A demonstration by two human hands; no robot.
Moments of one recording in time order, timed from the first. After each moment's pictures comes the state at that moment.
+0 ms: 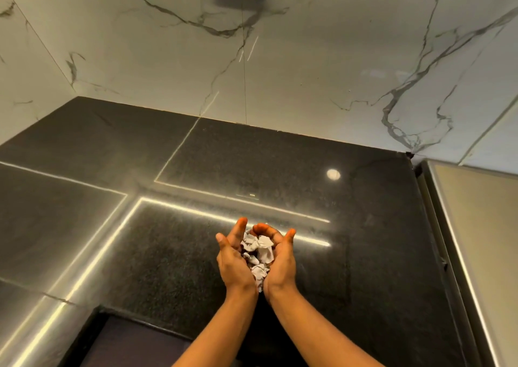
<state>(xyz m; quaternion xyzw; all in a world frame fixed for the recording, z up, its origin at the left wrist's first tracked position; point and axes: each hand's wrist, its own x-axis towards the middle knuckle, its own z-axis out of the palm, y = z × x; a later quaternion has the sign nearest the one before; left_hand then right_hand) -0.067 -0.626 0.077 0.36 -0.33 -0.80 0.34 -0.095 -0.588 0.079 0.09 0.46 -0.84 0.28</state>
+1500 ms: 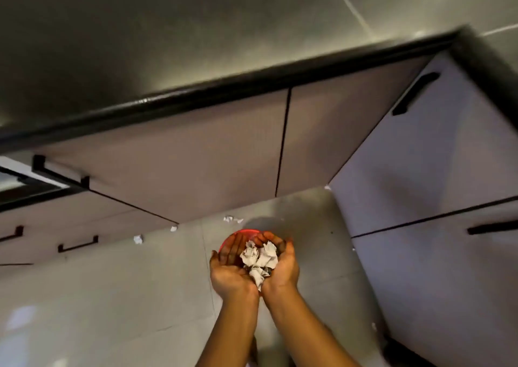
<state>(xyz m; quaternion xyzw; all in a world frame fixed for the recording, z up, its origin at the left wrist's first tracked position) 0.380 -0.470 -0.163 0.56 0.20 -0.52 0.62 0.322 -0.484 -0.159 0.19 0.51 -0.49 0.68</state>
